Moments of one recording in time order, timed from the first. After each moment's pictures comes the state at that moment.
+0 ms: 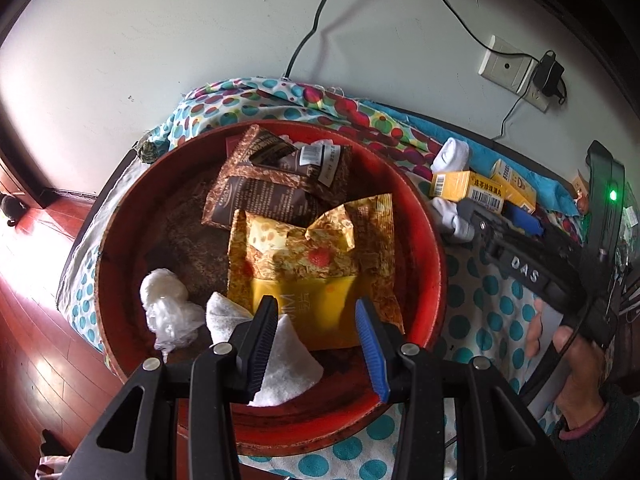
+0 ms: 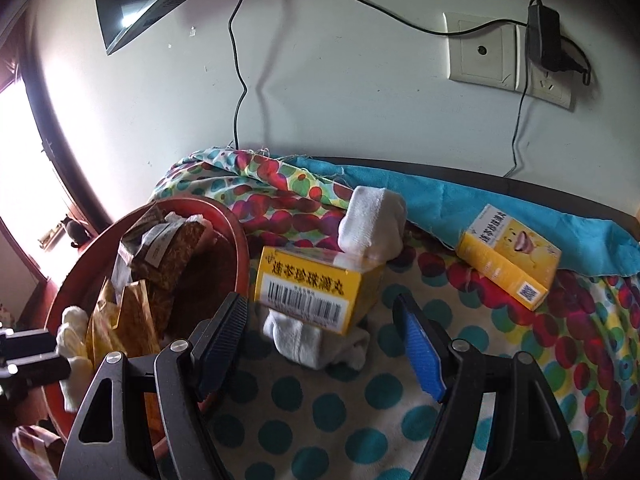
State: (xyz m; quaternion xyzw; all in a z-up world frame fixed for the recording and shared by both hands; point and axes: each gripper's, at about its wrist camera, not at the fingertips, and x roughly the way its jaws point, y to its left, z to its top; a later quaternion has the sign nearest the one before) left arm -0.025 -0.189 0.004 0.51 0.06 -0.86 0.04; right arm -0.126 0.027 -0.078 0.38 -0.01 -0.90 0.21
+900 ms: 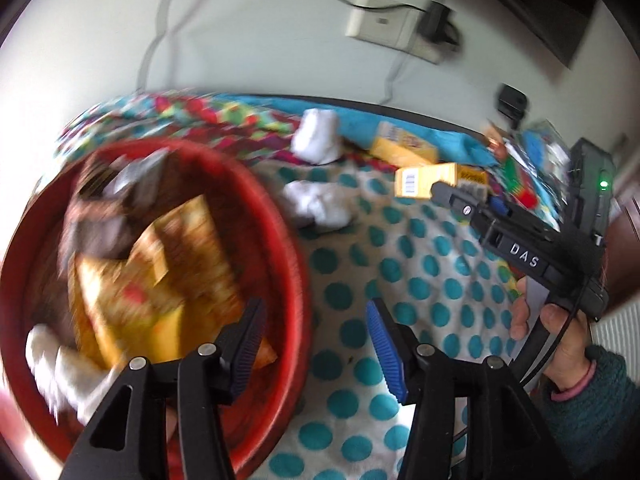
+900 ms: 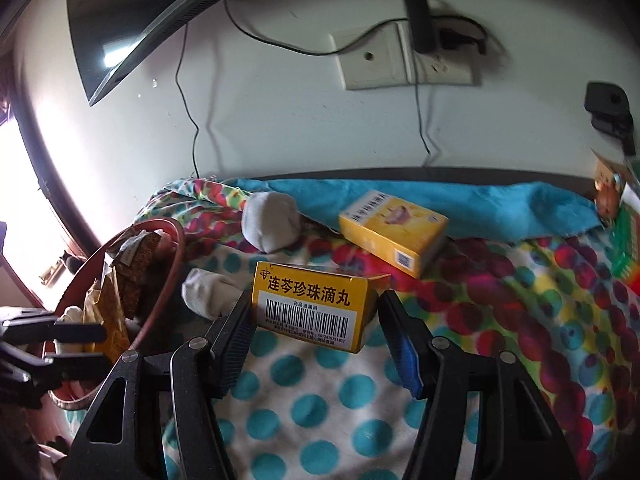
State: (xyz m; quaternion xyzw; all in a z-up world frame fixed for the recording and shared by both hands) left arm -0.059 -0.110 -0.019 0.50 0.03 -0.85 -0.16; right arm -0.100 0.146 -0.077 0.35 -0.06 -0.92 0.18
